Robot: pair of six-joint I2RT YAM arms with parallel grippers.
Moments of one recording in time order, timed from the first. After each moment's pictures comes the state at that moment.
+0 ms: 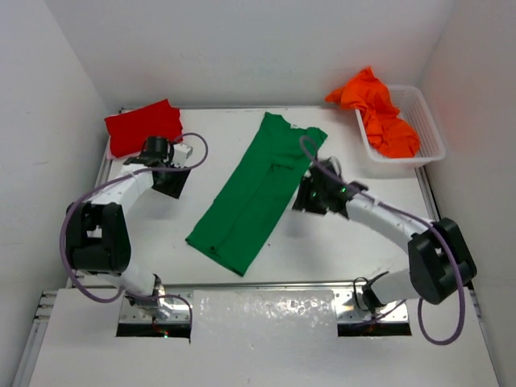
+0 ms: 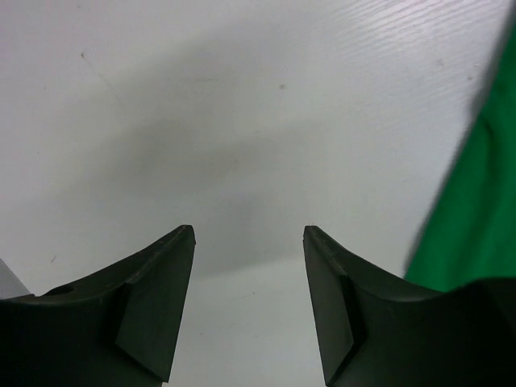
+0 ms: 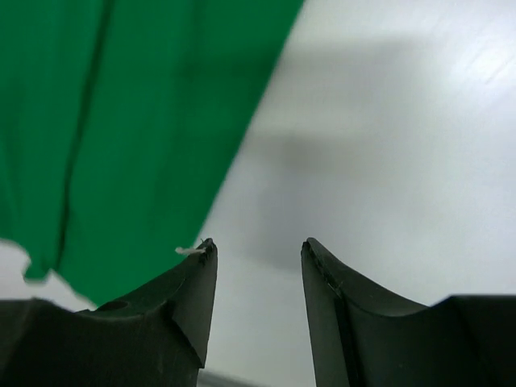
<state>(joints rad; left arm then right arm) -0.03 1.55 1.04 -0.59 0.02 0.34 0.48 1.43 0.86 -0.35 0.00 0.61</state>
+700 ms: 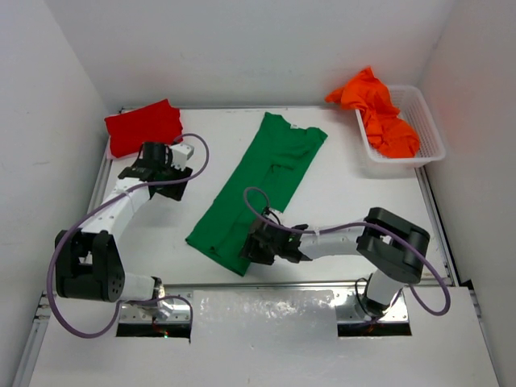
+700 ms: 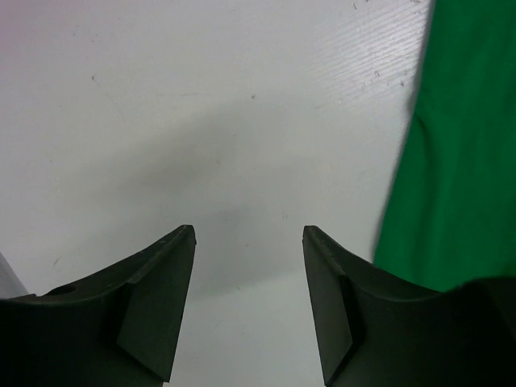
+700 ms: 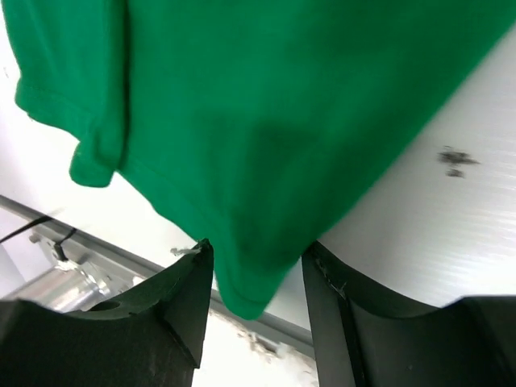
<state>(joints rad) -0.07 1.36 0.95 -0.54 0.07 0.33 1.09 1.67 0.71 0.02 0.08 1.28</state>
